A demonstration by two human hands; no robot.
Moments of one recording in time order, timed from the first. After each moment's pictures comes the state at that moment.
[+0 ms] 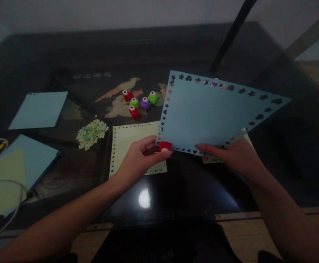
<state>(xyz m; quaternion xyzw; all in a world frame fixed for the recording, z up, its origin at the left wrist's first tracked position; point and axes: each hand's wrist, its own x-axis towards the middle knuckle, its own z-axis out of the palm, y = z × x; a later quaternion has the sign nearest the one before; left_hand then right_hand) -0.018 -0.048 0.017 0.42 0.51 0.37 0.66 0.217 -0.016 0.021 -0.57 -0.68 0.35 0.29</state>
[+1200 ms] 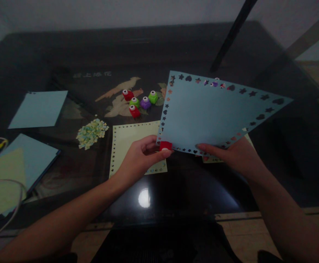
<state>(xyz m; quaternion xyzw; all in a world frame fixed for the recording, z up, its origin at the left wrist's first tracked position) -0.018 -0.047 0.016 0.42 0.51 0.37 0.65 0.218 -0.016 0.020 -0.58 -0.69 0.33 0.28</state>
